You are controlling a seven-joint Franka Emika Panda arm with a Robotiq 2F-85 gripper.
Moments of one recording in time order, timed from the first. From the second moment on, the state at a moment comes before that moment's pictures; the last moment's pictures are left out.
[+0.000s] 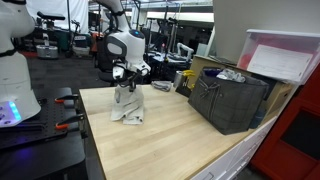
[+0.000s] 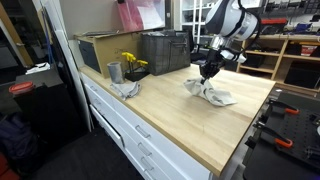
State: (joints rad) arm -0.44 0.20 0.36 -2.53 0.78 2.79 -0.52
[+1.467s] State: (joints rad) arm -0.51 0.17 0.28 -2.77 0.96 3.14 -0.42
